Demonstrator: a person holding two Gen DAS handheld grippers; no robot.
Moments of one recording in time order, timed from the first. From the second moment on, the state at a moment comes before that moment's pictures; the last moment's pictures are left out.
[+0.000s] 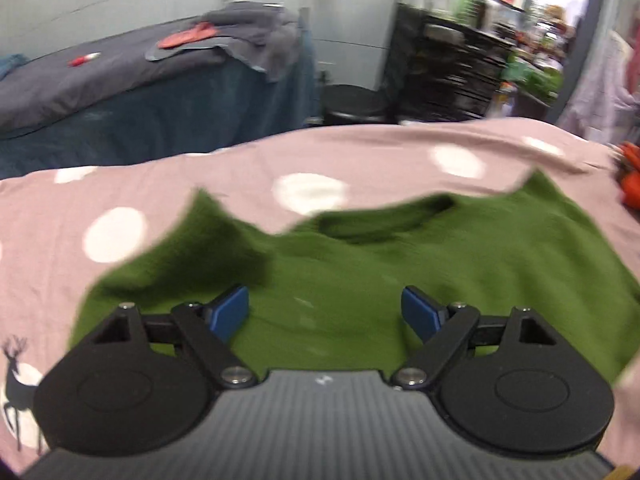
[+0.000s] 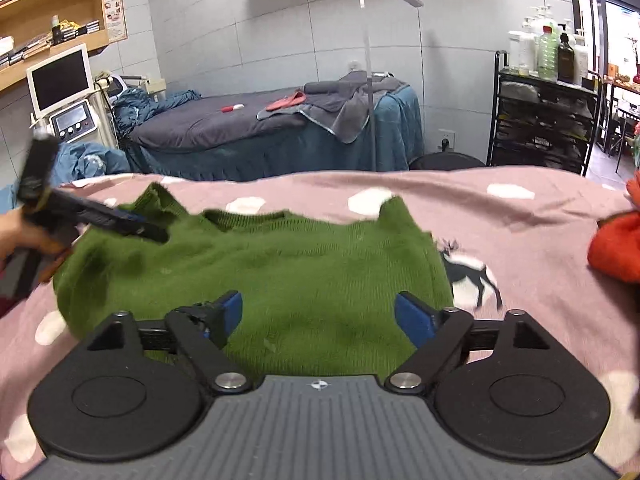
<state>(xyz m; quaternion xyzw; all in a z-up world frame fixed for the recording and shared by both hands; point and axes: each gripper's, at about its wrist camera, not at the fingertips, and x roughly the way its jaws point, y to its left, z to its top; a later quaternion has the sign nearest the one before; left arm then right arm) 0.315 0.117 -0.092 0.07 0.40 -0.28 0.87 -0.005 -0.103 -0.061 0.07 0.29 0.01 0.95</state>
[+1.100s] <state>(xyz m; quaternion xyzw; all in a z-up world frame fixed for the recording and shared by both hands) 0.107 0.124 -0.065 0.09 0.26 -0.30 0.91 -0.021 -0.121 -0.076 0.07 0.31 0.01 0.95</state>
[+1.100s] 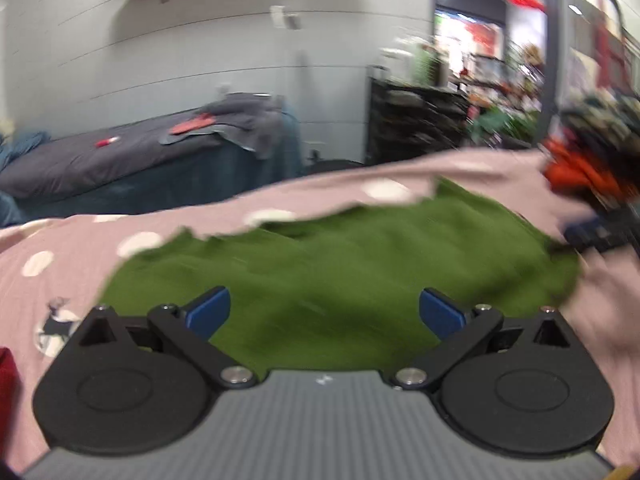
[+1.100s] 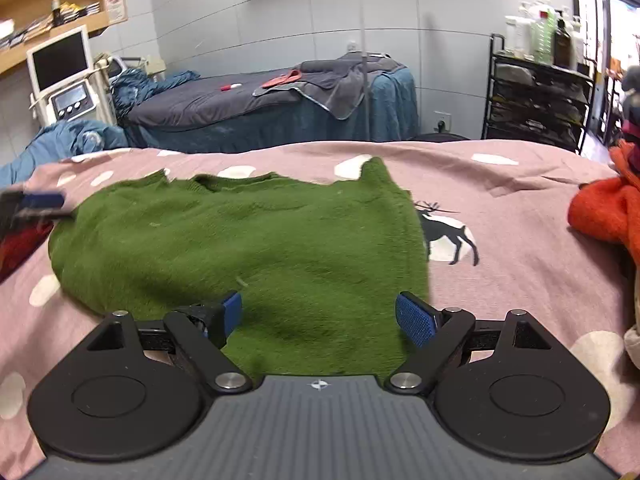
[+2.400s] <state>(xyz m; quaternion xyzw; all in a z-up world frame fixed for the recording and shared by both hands) 0.045 -0.106 -0.121 0.35 0.24 -0.39 0.82 0.032 -0.164 -0.069 0.09 0.37 0.00 0.92</state>
